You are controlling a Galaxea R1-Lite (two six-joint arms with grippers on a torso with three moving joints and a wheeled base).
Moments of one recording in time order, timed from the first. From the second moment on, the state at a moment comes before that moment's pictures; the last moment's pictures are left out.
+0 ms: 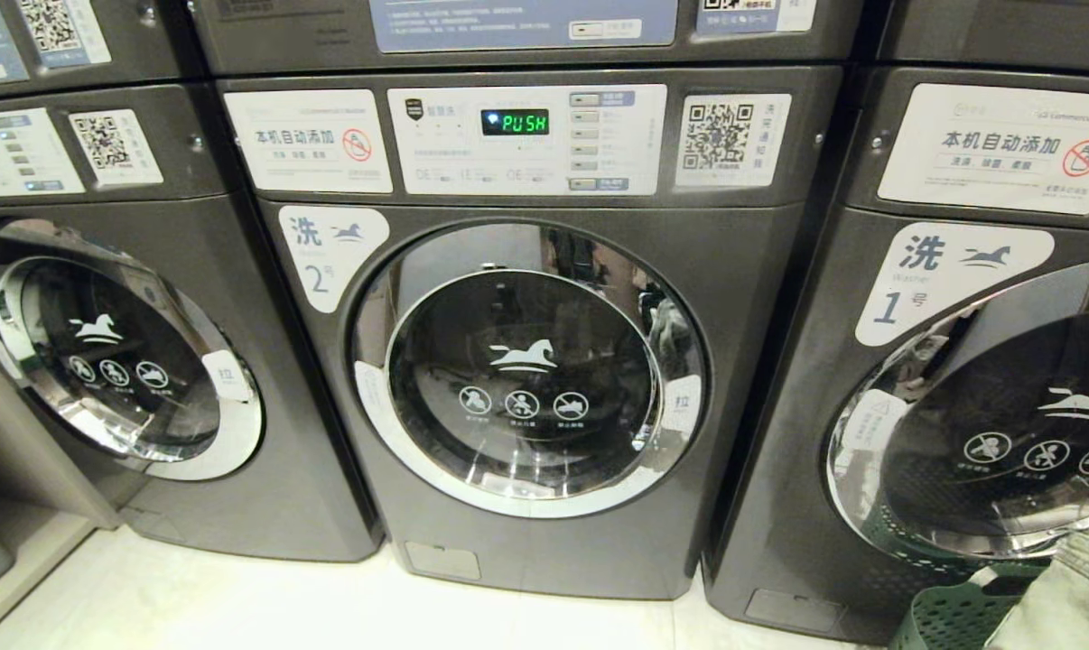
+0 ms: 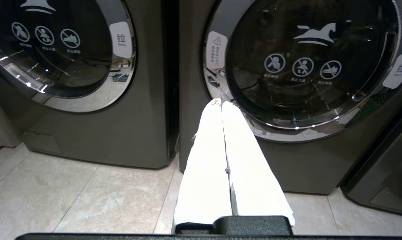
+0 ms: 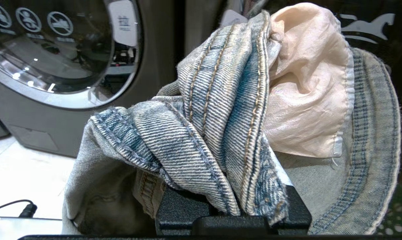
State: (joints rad) left arm 0.00 0.00 0.00 -0.09 0.03 -0.05; right arm -0.01 0.00 0.00 0.01 0.01 -0.07
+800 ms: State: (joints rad) left arm 0.00 0.00 0.00 -0.09 0.03 -0.05; right arm -0.01 0.00 0.00 0.01 0.02 -0.08
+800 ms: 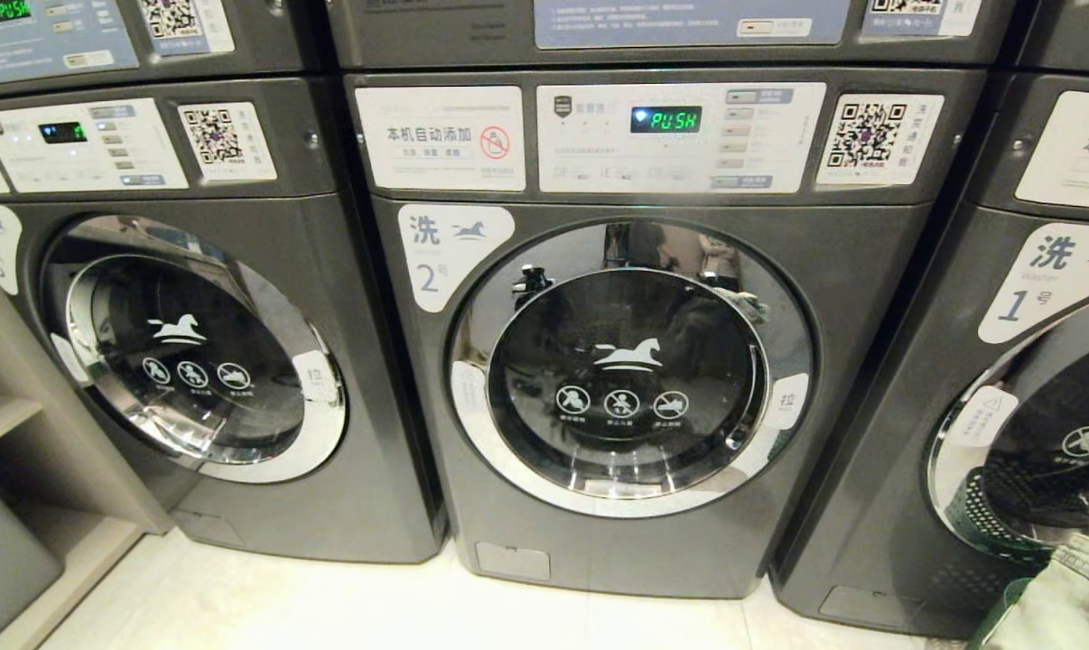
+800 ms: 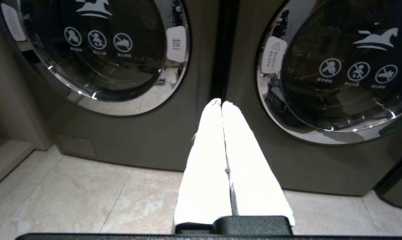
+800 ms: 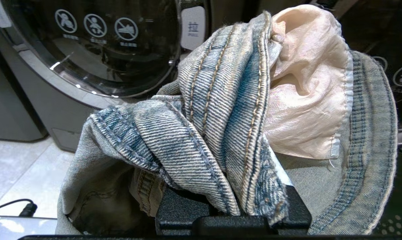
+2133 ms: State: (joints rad) left arm 0.00 0.00 0.00 -0.09 0.03 -0.05; right arm -0.01 0.00 0.00 0.01 0.02 -0.08
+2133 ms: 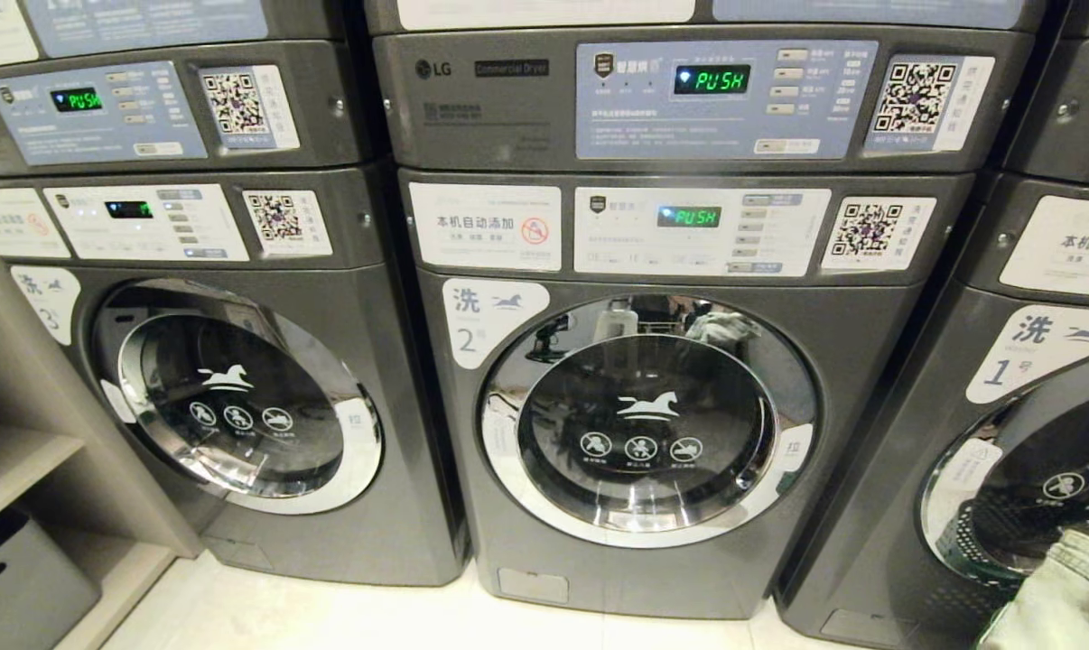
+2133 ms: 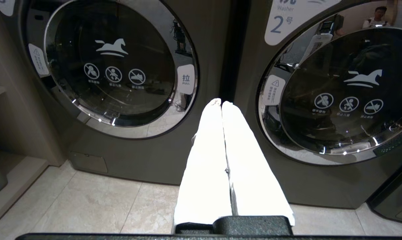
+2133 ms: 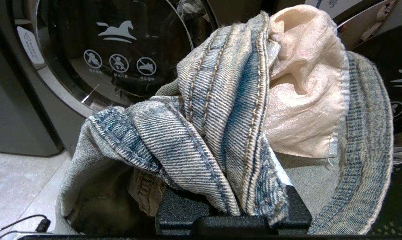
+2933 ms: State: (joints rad) left arm 0.00 0.00 0.00 -0.09 0.03 -0.05; right arm -0.01 0.00 0.00 0.01 0.02 -0.08
